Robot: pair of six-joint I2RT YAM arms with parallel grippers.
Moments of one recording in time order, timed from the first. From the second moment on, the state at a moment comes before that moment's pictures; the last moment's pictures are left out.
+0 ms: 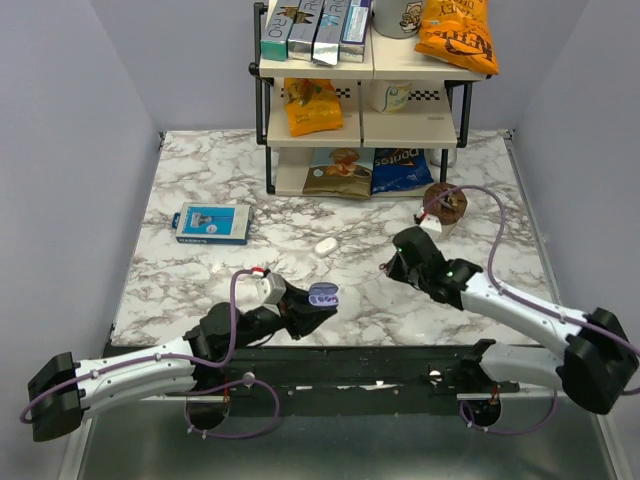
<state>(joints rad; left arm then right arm) -1.13 0.58 0.12 0.64 0.08 -0.35 0.74 1.22 0.67 -0.31 0.32 0.88</state>
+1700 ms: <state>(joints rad) -0.89 1.51 0.76 1.10 0.34 -0.24 1.17 0.77 0.82 0.18 0.76 -0.23</state>
